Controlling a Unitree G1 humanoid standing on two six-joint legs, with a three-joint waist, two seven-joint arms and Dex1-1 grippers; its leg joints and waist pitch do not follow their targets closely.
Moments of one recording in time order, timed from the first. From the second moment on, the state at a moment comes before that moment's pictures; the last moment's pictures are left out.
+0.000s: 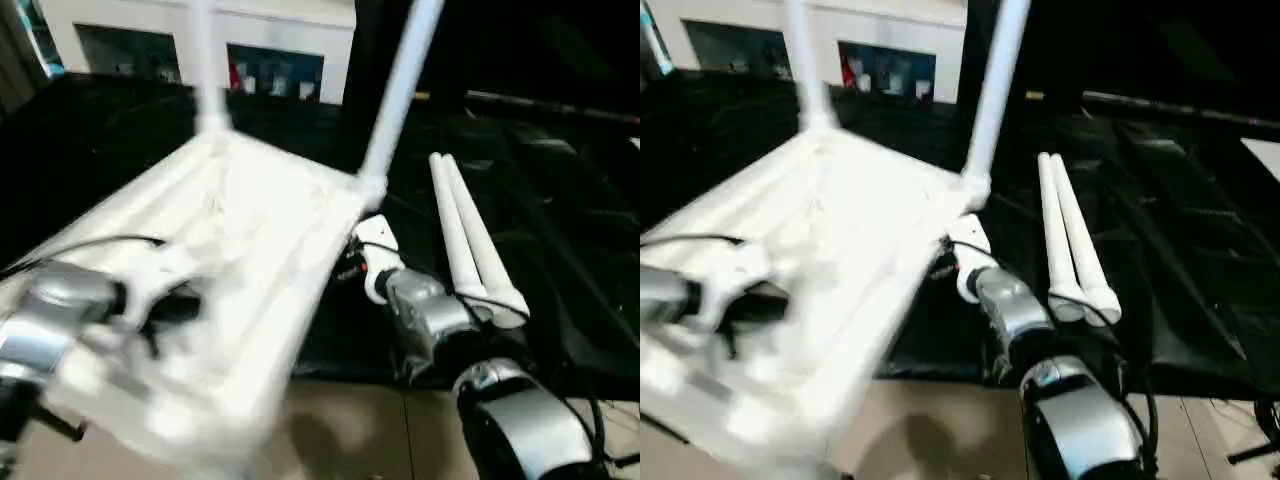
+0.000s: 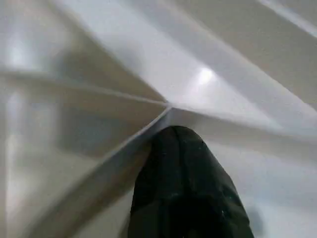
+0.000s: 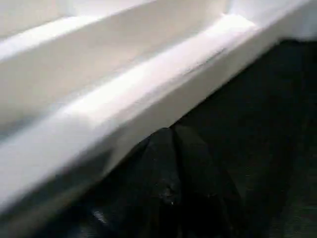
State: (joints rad) left arm -0.36 0.72 -0.21 0.18 -0.01 0.38 -1.19; right arm -0.75 -0.01 0.10 1.04 0.00 0.08 0.32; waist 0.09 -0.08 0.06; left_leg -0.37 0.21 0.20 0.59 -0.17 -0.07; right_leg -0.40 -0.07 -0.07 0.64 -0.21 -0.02
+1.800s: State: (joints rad) left arm -0.57 0.44 -0.23 0.16 -0.26 0.50 -0.94; right arm -0.71 -0.31 -0.11 0.51 0.07 0.70 0.26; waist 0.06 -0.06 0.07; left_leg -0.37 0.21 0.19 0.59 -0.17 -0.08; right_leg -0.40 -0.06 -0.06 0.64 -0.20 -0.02
